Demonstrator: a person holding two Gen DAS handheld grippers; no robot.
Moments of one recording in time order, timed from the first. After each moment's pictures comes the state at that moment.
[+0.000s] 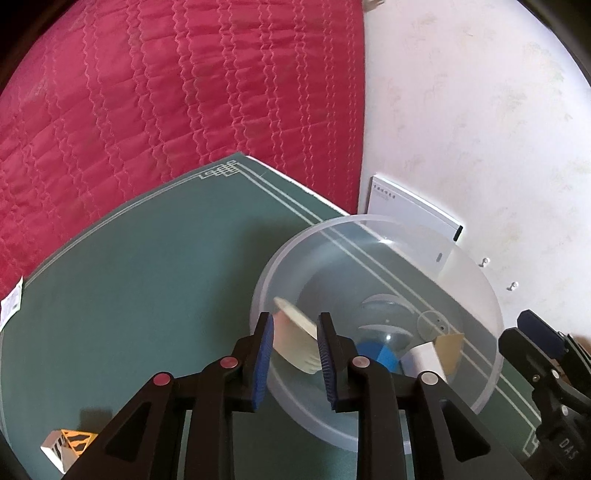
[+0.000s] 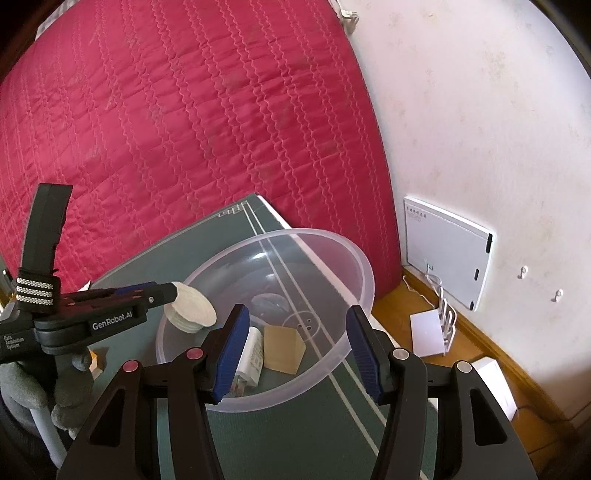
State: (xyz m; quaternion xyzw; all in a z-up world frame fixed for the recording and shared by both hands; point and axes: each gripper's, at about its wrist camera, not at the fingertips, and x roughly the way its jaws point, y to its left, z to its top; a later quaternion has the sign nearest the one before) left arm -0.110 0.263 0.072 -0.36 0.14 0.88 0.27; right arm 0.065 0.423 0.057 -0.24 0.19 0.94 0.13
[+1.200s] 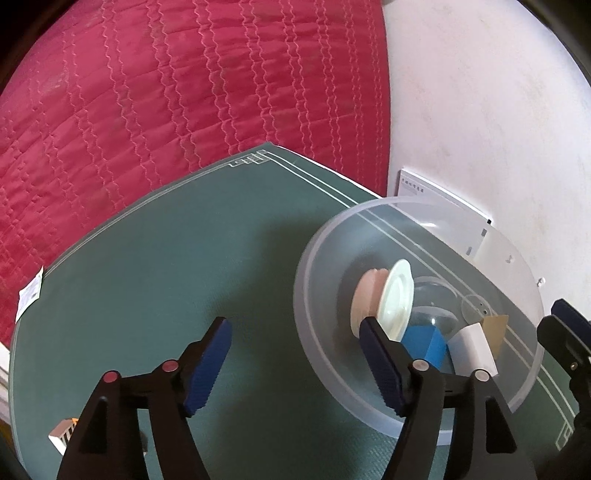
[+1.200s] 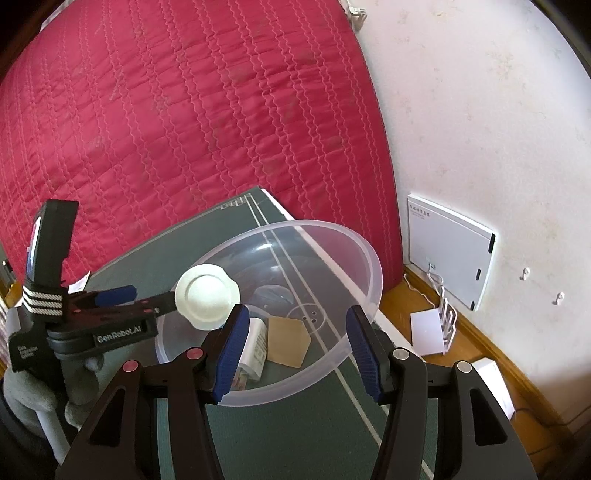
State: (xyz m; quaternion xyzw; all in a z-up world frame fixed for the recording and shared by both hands) left arm -0.112 0.251 0.057 -0.36 0.16 0.89 0.23; right arm 0.065 0.417 0.053 -0.24 0.18 0.95 0.13
